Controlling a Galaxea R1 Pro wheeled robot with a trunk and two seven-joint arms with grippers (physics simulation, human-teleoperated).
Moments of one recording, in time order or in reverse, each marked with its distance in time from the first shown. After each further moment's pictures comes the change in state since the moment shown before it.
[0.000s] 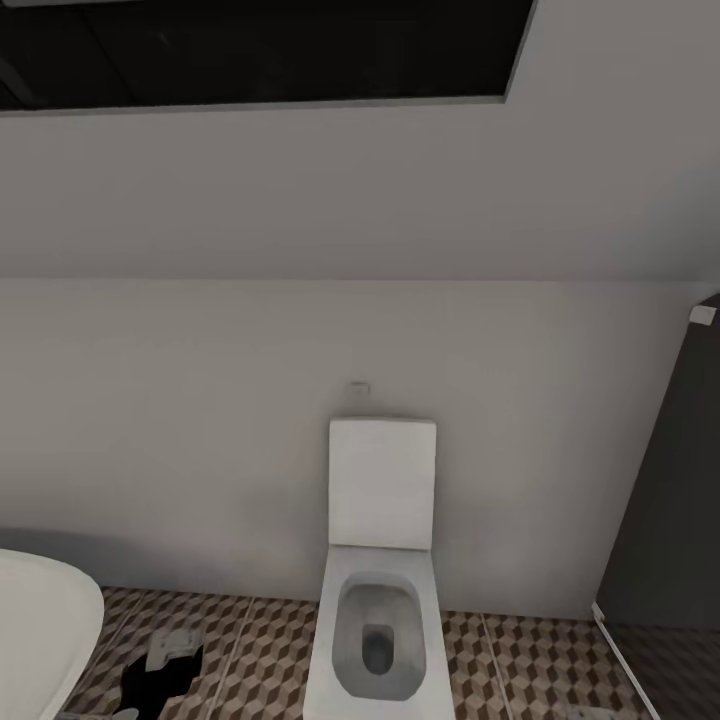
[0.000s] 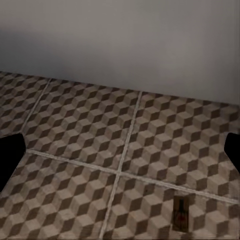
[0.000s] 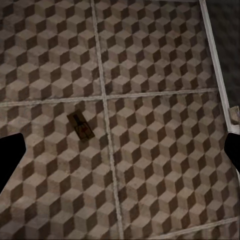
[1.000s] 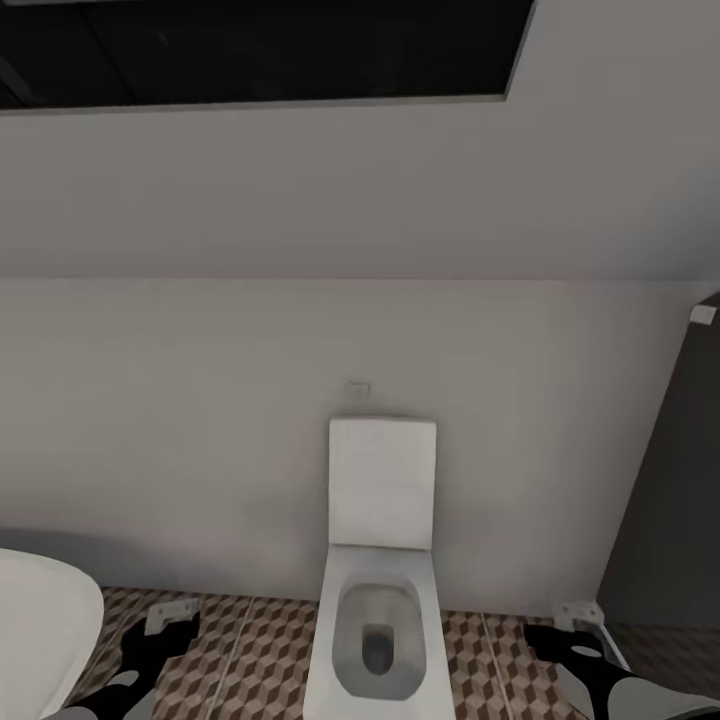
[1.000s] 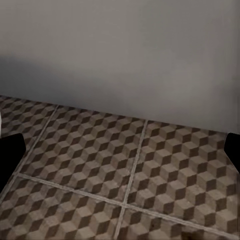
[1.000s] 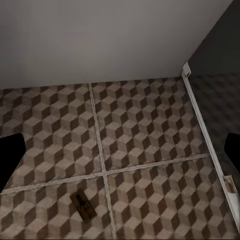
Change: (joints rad) left arm -0.068 0.027 -0.002 -0.008 -0.001 -0.013 -0.001; right arm -0.207 -0.030 -0.001 -0.003 -0.005 0.000 -0.001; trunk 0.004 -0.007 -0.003
